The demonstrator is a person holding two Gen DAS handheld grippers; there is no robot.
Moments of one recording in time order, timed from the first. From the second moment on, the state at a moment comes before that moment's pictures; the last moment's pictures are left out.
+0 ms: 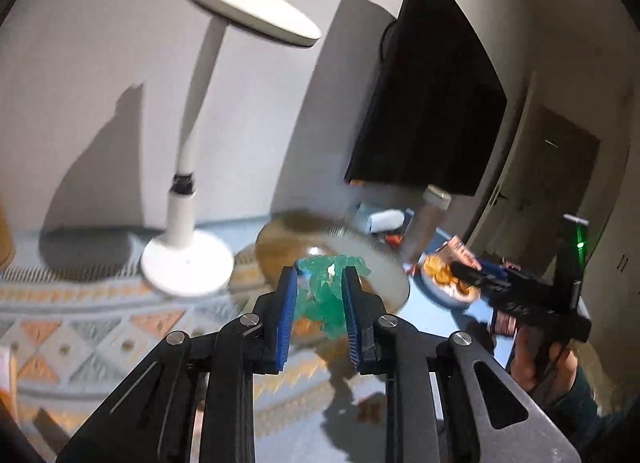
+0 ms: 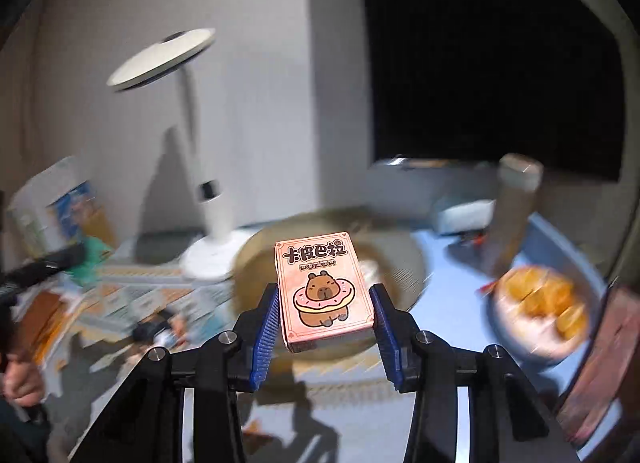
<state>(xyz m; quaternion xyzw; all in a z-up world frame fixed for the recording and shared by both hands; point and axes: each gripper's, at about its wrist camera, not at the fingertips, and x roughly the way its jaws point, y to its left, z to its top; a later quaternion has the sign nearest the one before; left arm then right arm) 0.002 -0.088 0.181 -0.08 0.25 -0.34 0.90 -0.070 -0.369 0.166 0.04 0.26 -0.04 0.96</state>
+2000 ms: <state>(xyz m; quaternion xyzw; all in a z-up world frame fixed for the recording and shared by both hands) -0.003 0.040 0.036 -0.05 0.36 -0.10 0.93 -0.065 -0.197 0.031 -0.05 0.34 0.07 0.94</state>
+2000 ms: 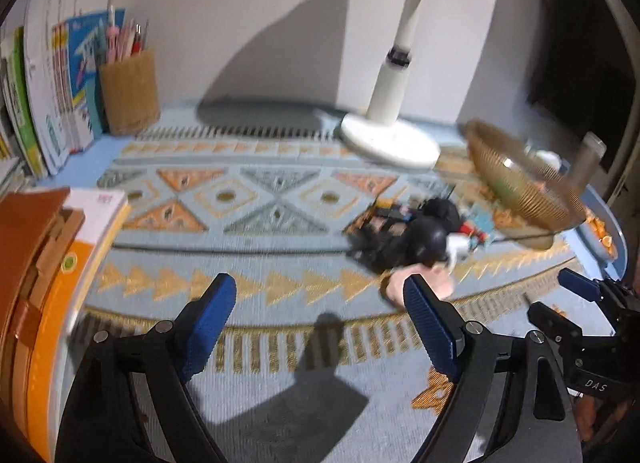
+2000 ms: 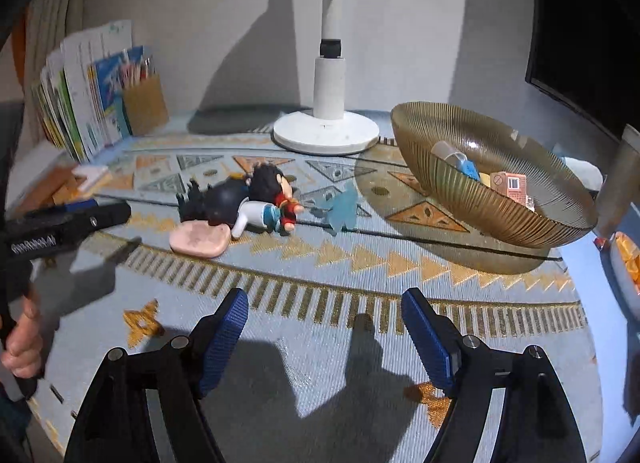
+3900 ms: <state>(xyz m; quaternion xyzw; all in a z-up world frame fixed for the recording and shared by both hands) -0.007 -0.008 0.025 0.10 0.38 -0.09 0.91 -0.067 -0.203 0.031 -0.01 0.34 0.08 0.94</state>
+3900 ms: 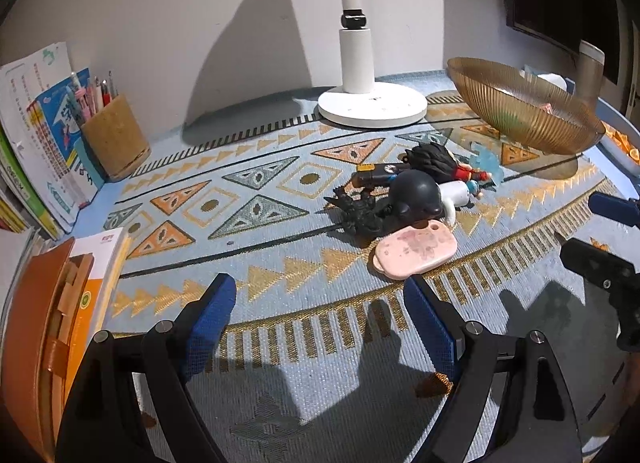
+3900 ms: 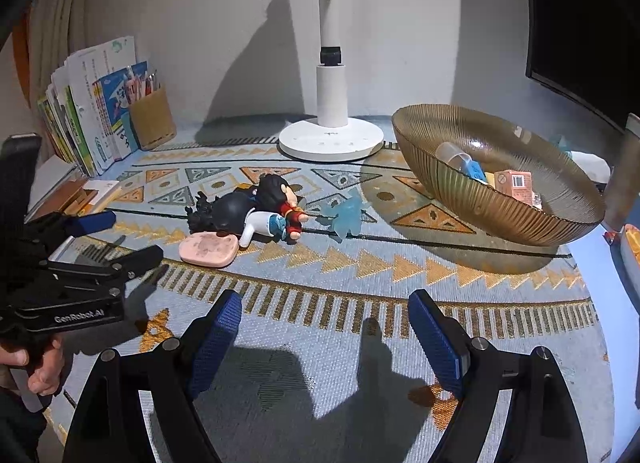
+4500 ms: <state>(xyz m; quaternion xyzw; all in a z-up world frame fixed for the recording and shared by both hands) 0.025 -0.062 0.011 0.12 0.46 -0.13 0.87 -0.049 -0.225 0.047 0.02 0.41 0.15 0.90</state>
